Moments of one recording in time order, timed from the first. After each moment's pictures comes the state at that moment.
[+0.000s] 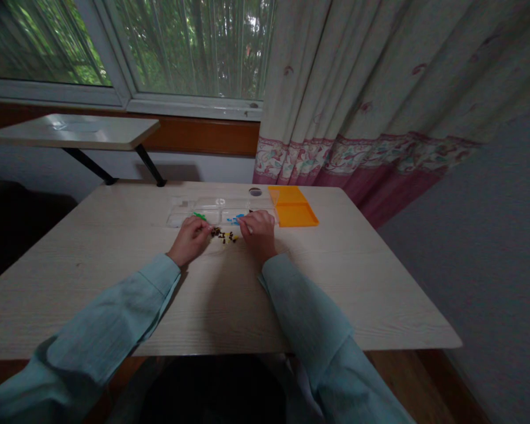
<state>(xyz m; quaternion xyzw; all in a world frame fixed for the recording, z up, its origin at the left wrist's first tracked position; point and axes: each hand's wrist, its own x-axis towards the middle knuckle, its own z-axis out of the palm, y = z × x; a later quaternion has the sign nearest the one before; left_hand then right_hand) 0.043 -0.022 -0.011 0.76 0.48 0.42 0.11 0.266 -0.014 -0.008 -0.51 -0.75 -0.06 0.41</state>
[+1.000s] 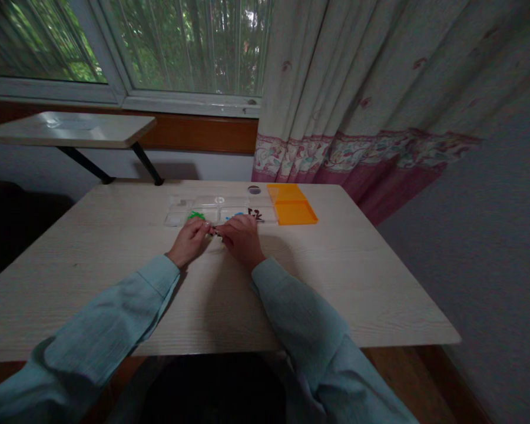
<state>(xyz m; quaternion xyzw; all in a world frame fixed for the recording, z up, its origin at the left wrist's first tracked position) 0.047 -0.028 -0.007 0.75 0.46 0.44 0.19 0.238 -0.036 0.000 -0.42 -0.84 -0.06 0.35</state>
